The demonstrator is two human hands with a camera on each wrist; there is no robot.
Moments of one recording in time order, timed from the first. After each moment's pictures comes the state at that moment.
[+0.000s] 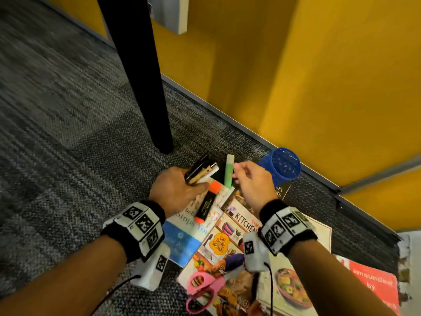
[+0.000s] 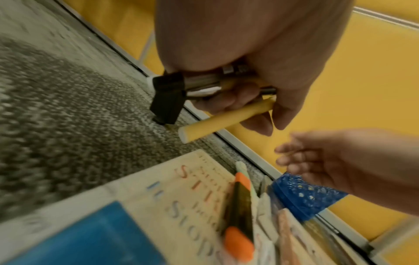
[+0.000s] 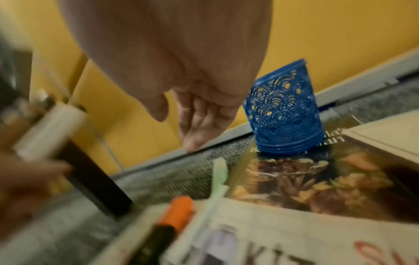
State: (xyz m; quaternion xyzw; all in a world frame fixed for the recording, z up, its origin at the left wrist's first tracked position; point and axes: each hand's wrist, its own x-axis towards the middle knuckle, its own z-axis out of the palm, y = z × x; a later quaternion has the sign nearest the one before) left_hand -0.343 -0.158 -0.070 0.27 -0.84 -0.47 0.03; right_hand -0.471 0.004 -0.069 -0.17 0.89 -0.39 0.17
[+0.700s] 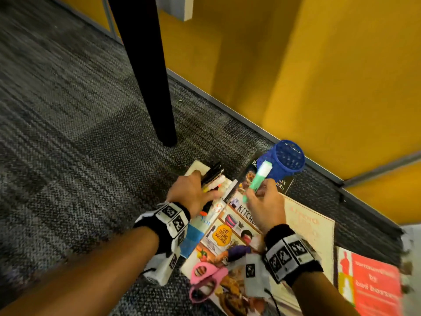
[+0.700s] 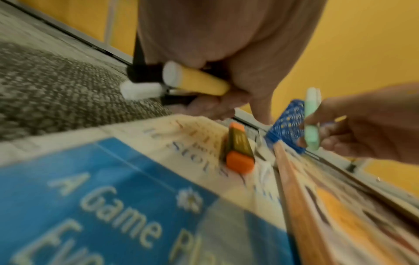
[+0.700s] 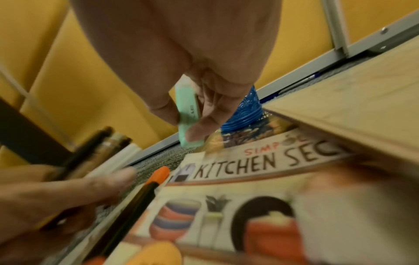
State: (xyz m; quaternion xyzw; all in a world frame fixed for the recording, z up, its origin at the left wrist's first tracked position) left_hand -0.351 -0.131 -0.103 0.28 -0.90 -0.34 -0.07; right_hand -0.428 0.043 -0.093 -0.07 0.91 -0.39 0.10
